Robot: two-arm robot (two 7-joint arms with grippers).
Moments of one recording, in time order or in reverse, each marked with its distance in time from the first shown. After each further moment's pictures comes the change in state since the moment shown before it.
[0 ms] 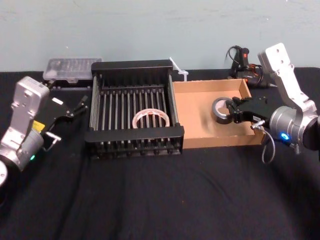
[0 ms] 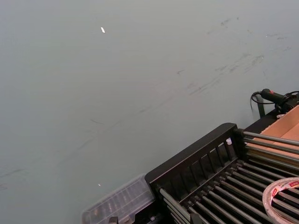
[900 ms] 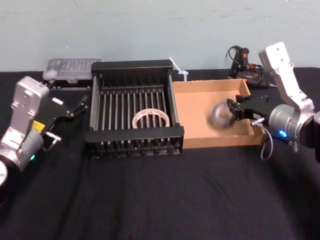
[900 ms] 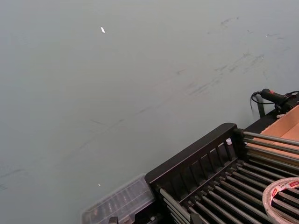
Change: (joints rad) left arm 0.000 0.000 0.000 0.000 0.000 0.000 0.000; right arm 0.022 -0.041 0.018 0.059 -0.026 -0.002 -0.019
